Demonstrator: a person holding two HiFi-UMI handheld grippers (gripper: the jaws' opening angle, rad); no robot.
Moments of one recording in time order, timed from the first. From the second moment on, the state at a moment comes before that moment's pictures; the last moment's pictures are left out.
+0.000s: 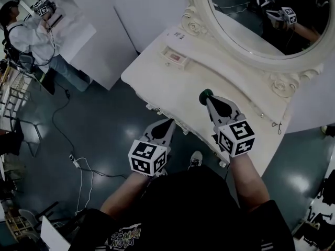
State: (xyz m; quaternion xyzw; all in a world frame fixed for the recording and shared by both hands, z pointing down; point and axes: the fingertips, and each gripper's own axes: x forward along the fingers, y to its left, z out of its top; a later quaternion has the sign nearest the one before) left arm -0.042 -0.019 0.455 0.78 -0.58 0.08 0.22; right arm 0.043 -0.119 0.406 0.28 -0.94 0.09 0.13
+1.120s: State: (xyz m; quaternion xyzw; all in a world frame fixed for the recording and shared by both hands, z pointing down) left arm -0.059 -0.111 0.453 0.74 -0.64 0.09 0.21; right arm 0.005 -0.196 0.415 0.22 -0.96 0.11 0.11
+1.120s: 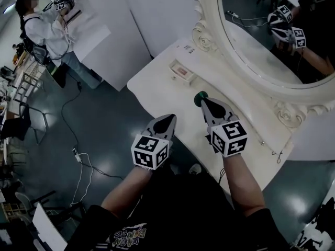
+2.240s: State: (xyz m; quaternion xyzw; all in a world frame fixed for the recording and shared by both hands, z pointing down) left arm -0.161 -0.211 0.492 0.80 -0.54 0.11 0.23; right arm -0.115 -0.304 0.488 0.30 -0.92 0.14 0.20
